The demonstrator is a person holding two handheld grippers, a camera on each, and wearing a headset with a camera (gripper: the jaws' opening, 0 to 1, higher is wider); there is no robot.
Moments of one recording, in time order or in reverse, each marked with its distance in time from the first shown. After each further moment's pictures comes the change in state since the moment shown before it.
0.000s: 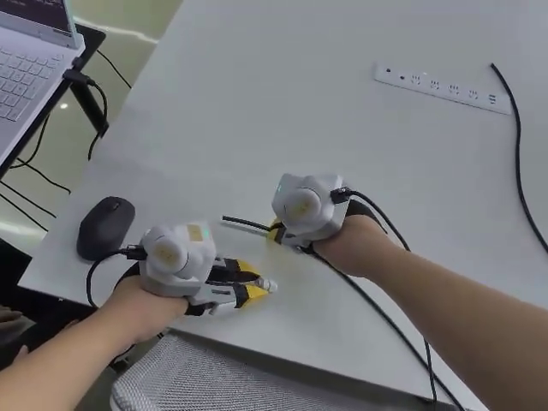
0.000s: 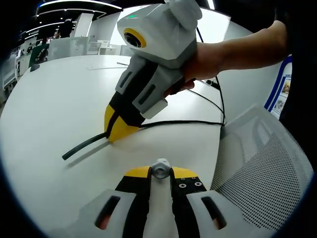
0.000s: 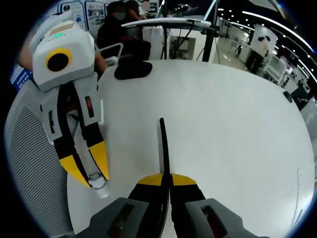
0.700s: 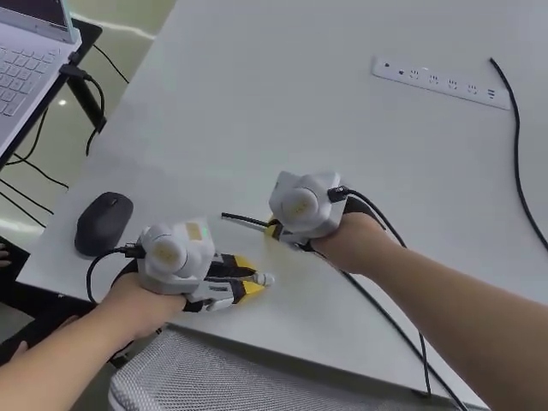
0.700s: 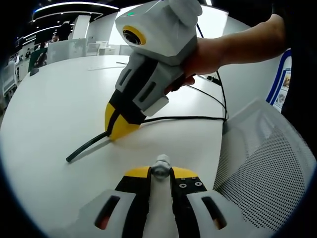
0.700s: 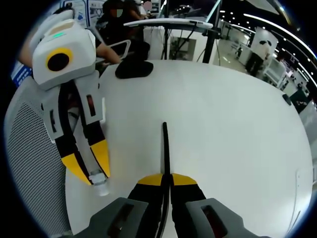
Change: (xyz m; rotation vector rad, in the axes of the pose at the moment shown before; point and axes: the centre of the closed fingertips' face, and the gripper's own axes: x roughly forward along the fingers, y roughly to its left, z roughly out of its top) left arm 0.000 0.001 -0.005 0.049 0.027 0.025; right arm -0.001 0.001 0.000 -0.021 -0.004 -0.018
